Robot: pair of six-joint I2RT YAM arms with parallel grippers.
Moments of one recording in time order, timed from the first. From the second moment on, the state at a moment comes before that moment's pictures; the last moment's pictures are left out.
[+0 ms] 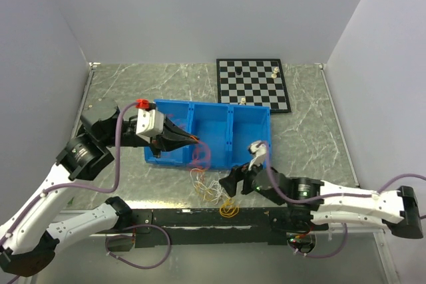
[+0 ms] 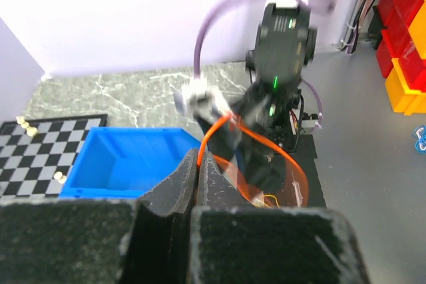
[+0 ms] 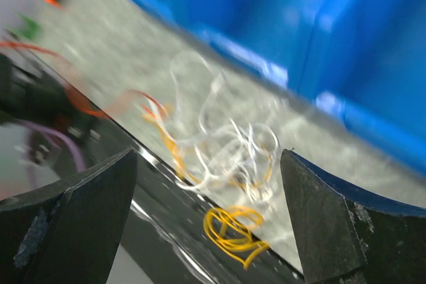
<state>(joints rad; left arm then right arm) -0.72 0.87 1.20 -0.35 0.83 0.14 1.32 0.65 0.46 -0.28 0.46 0.73</state>
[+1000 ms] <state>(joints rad) -0.70 0.90 1.63 -0.24 0.41 0.27 1.41 1.26 0.40 0.09 0.33 0.91</state>
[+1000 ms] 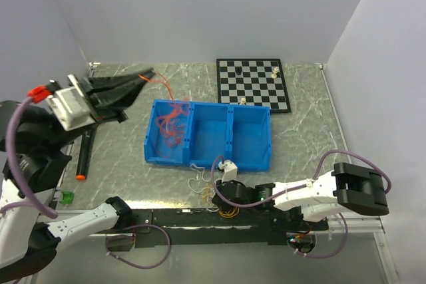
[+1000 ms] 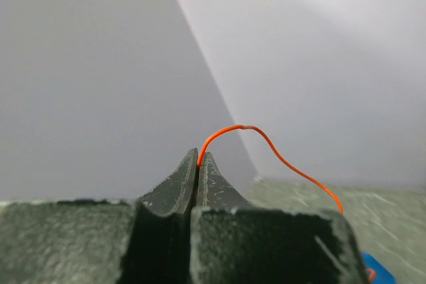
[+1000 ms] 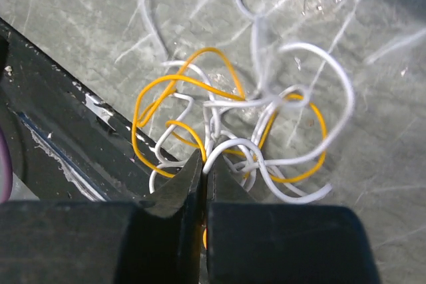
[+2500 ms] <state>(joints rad) -0.41 0.99 0.84 -0.02 0.13 0.35 1.58 0.81 0.35 -0.24 0.53 1.01</state>
